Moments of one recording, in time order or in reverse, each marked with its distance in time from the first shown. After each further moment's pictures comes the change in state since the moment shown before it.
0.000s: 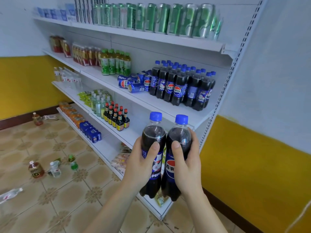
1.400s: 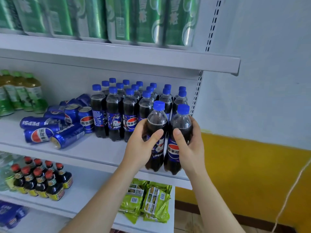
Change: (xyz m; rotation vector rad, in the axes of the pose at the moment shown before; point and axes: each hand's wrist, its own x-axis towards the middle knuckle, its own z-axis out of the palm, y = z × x) left_hand 0.420 -0.036 0.107 -0.002 -0.521 0.212; right_hand 0.328 0.124 0.042 -0.165 0.443 -0.012
